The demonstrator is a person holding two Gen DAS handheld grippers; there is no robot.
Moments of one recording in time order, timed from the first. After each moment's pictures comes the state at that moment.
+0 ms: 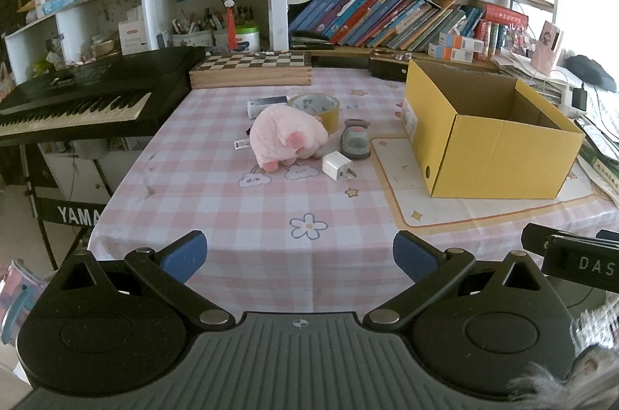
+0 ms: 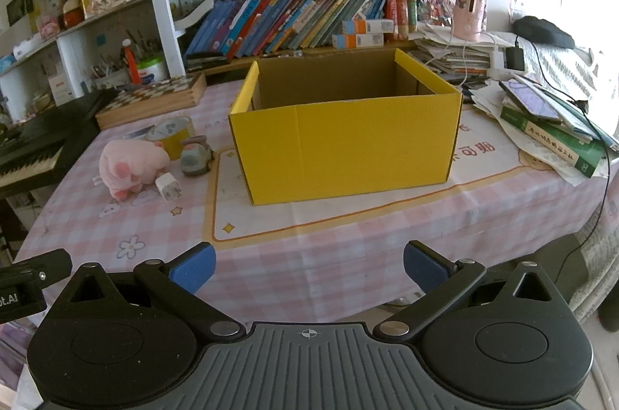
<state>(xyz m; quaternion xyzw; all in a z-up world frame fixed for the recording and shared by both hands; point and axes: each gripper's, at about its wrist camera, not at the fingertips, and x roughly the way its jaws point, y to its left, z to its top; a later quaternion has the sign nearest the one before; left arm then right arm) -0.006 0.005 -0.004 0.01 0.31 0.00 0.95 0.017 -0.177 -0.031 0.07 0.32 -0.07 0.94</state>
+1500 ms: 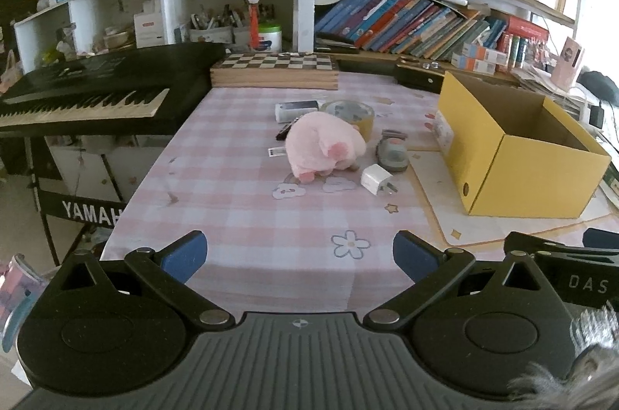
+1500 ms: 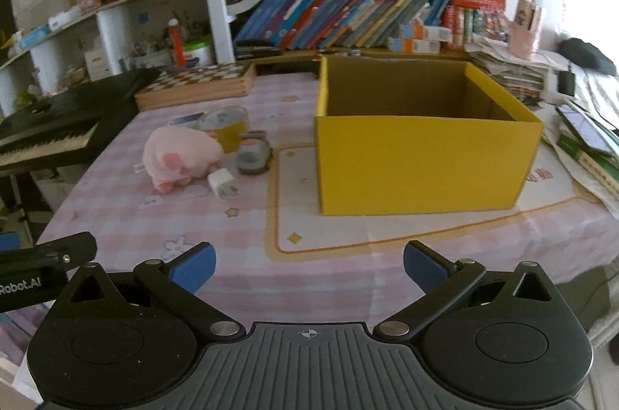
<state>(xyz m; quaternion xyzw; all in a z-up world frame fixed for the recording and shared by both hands) 0.020 0.045 0.000 -0.01 0.31 0.02 0.95 0.052 -0.123 -0.027 0.04 0.33 -0.01 0.94</state>
